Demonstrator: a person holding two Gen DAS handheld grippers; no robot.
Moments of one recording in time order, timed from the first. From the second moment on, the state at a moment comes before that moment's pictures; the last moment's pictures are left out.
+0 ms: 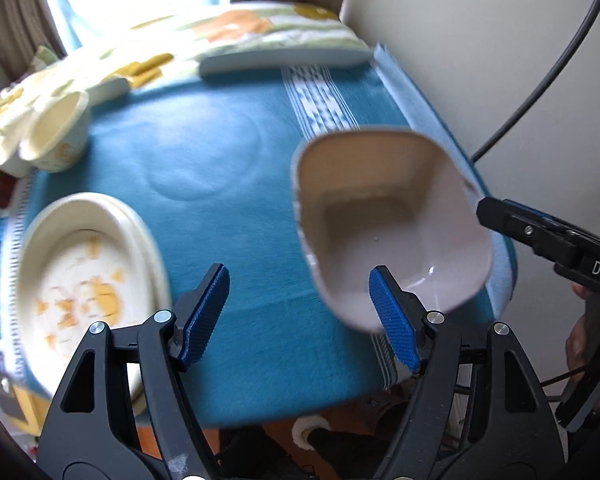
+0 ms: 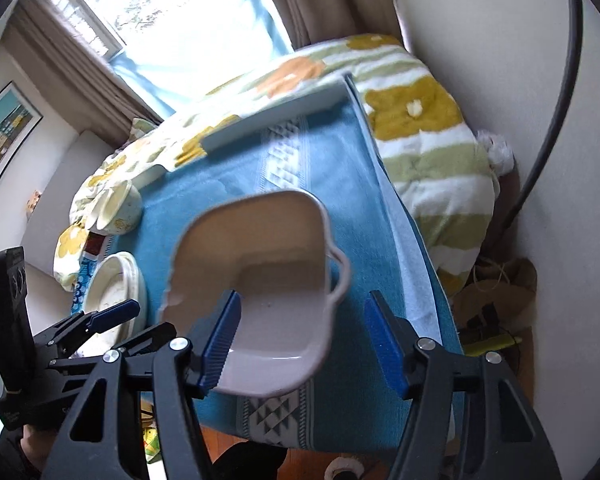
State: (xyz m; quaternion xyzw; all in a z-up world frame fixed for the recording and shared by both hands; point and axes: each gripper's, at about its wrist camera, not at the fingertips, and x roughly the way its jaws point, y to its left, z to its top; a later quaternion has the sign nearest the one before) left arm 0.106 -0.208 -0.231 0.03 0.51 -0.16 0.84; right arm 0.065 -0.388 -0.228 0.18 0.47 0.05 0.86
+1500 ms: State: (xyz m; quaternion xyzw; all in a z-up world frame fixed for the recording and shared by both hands) left arm 0.350 0.099 -0.273 -0.10 0.58 -0.07 0.80; right arm 0.325 -0.078 -0.266 0.13 0.56 0.18 0.79
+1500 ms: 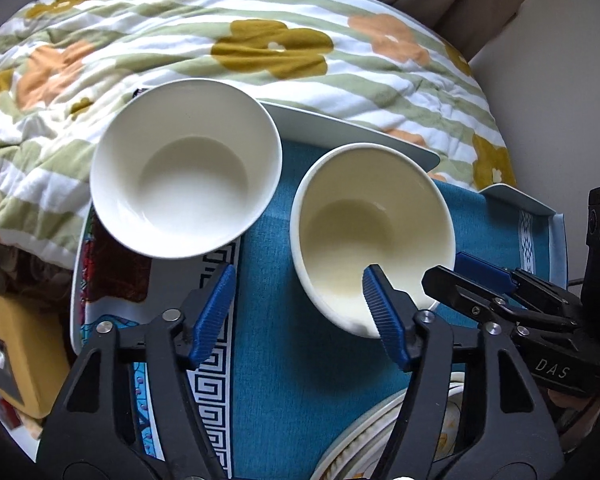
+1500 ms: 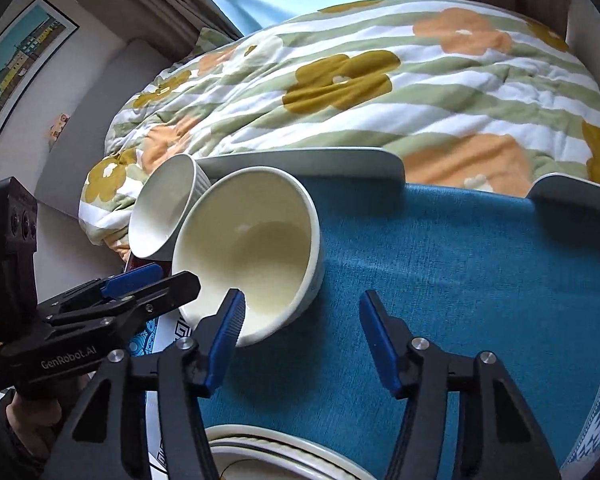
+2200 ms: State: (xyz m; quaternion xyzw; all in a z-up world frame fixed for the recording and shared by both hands) left arm 0.360 0.085 -0.288 -0.08 0.58 -0.09 0.80; right arm 0.339 -0.072 -0.277 0.14 0.56 0.18 0.79
